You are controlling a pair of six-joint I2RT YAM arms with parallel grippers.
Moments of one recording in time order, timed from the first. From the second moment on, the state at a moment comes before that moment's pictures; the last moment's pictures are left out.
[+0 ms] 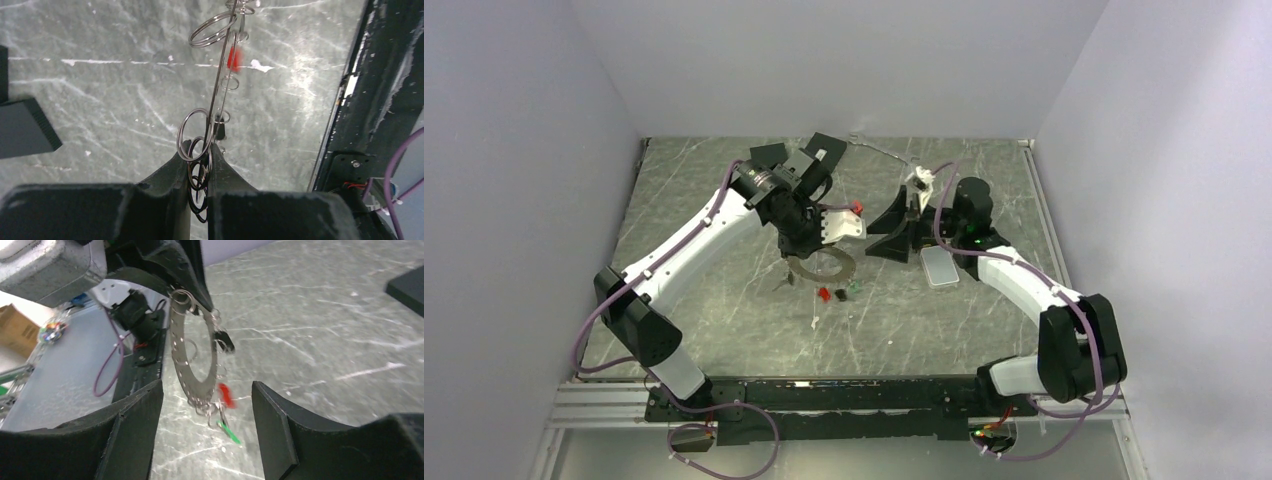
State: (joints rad) left arm -0.73 1.63 1.74 -1.31 0.22 0.78; right arm 0.28 1.35 0.79 0.45 -1.24 0.23
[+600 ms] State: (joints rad) left arm -0.71 1.63 1.75 -1.33 0.38 0.78; right arm 0.48 1.40 0.78 0.53 -1.20 0.29
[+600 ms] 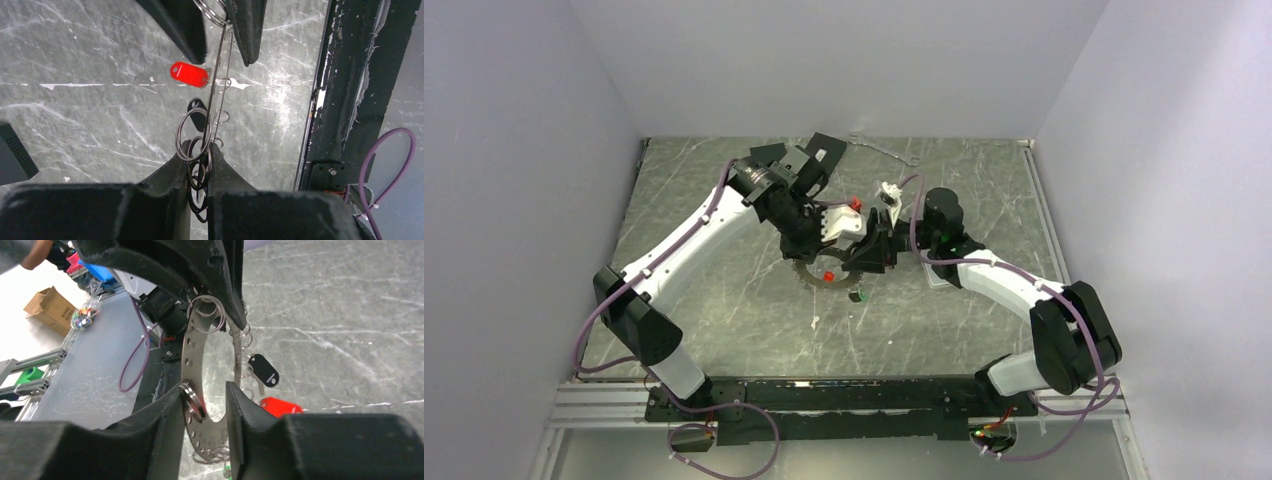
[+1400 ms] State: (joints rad) left arm -0.12 1.46 1.35 -0.67 1.11 0.22; right arm 0.38 1.43 0.77 0.88 -1.03 0.68
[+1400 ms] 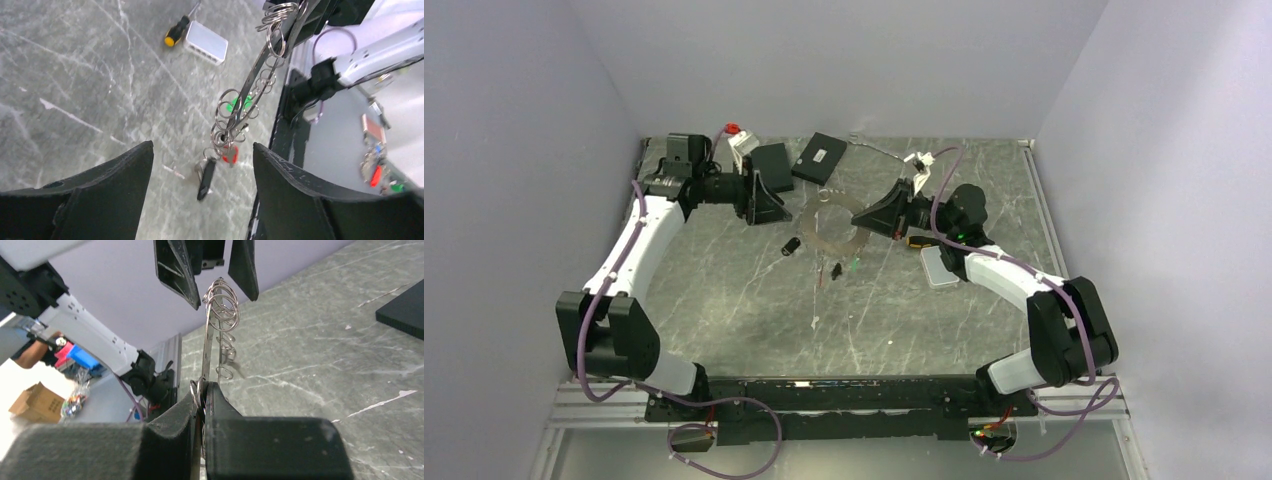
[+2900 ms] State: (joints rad) left arm -0.26 1.56 1.40 -0.51 1.34 0.09; right arm 0.37 1.47 0.82 0.73 -1.11 0.64
